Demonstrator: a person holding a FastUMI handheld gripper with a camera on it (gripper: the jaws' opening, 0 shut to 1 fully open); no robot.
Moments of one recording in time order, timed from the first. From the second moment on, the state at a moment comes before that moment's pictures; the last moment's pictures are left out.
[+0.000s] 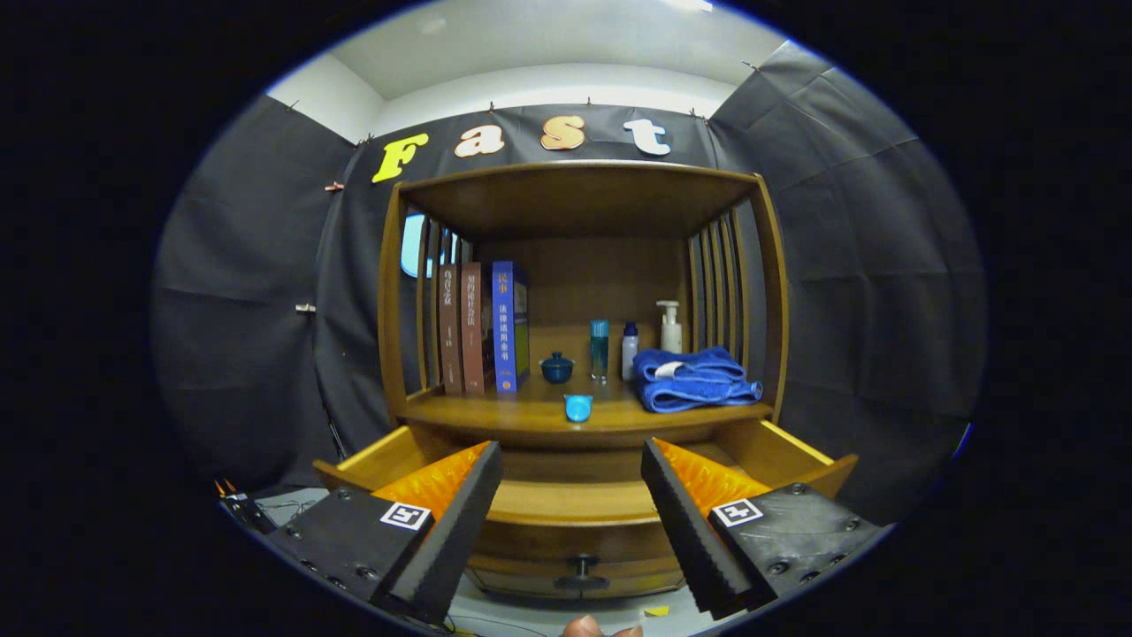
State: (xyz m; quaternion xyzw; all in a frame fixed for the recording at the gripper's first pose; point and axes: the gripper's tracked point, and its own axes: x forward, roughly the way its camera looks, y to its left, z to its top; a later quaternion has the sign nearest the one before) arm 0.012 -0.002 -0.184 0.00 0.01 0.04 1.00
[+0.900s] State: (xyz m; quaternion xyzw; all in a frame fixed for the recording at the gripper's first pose) arm 0.025 -0.006 -0.281 0.00 0.10 0.01 0.99
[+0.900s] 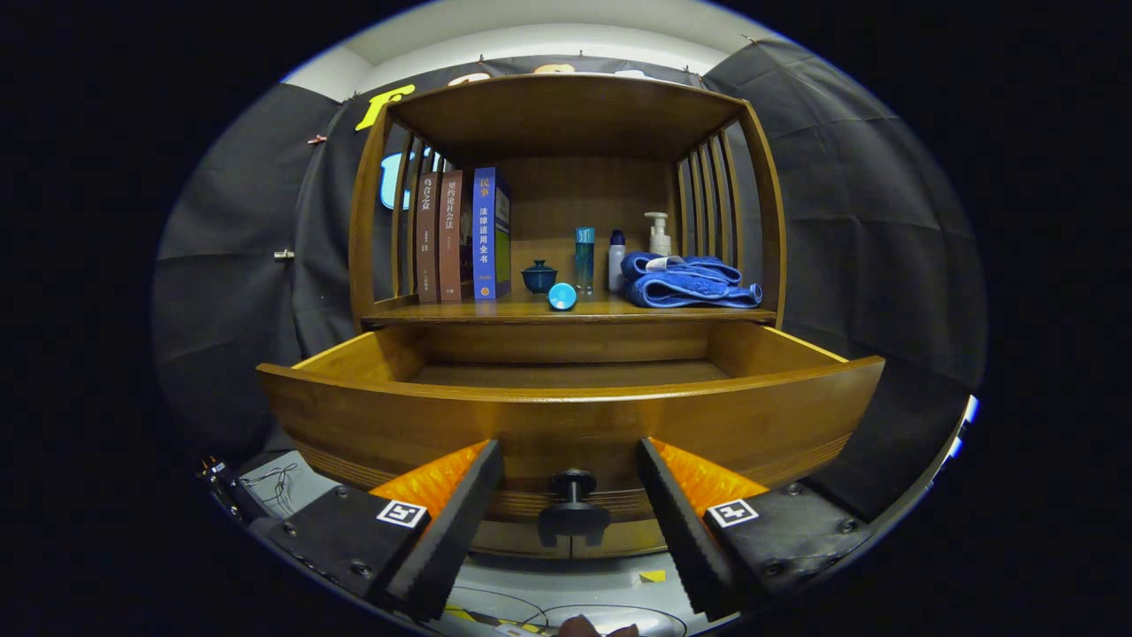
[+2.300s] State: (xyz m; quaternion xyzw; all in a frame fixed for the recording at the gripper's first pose) arm 0.175 0.006 -0.294 0.00 0.12 0.01 0.99
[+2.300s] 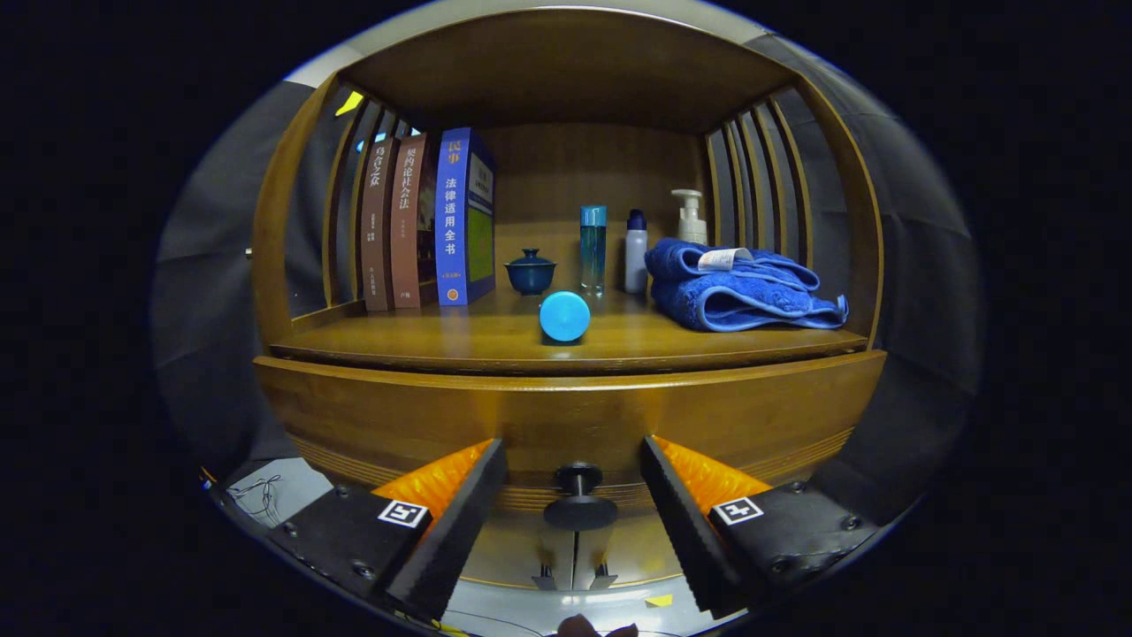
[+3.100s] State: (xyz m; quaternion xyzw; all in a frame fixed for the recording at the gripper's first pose) arm 0.126 0.021 -0.151 0.00 0.06 0.03 1.00
